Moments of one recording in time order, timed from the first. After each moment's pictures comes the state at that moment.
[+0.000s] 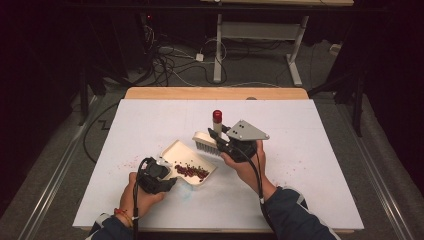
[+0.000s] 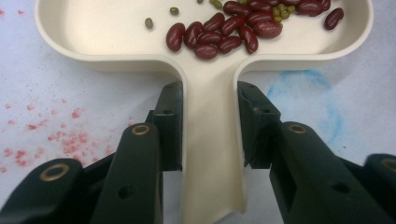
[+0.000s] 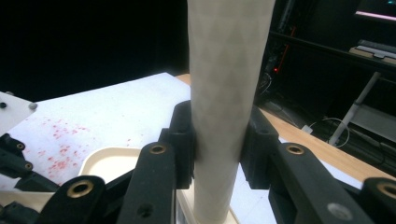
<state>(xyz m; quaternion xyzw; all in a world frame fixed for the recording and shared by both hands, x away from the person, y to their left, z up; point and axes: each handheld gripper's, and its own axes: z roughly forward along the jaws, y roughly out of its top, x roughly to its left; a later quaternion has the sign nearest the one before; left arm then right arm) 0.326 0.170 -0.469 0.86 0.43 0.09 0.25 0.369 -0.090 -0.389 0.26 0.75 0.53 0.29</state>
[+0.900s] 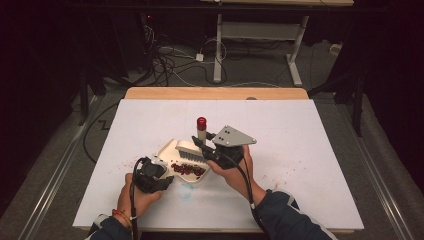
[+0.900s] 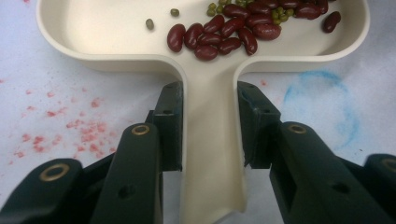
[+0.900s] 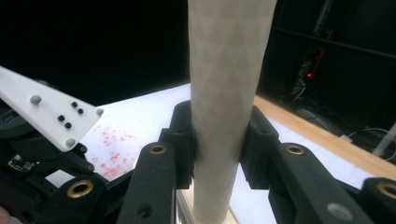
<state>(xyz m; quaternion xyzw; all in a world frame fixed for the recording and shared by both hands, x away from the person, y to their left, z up) 0.327 0.181 -0.472 0.85 0.45 0.10 0.26 0.353 -0.061 -0.389 0.23 0.76 0.55 0.24</state>
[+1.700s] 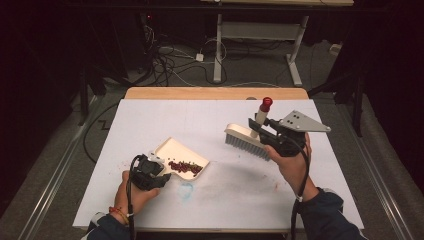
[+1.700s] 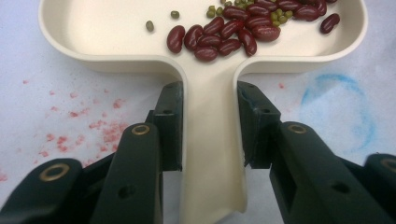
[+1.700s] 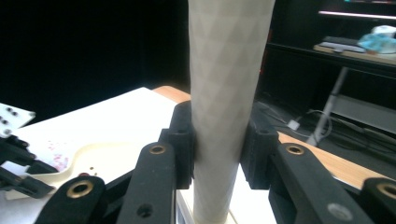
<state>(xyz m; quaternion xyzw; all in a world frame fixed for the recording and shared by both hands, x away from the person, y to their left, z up) 0.333 0.190 -0.471 0.85 0.45 0.10 0.26 0.357 -0.189 -0.342 0.30 0.73 0.55 0.28</state>
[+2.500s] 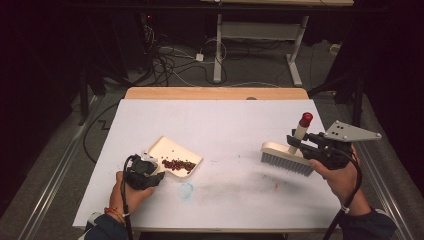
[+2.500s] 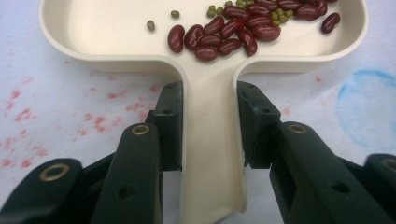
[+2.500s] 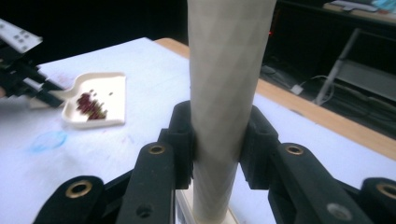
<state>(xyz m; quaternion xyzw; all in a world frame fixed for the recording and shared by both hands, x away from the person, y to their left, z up) 0.332 0.207 -0.475 0.83 0.48 0.12 0.26 0.334 -0.284 -0.341 0.30 0.78 0.49 0.25</state>
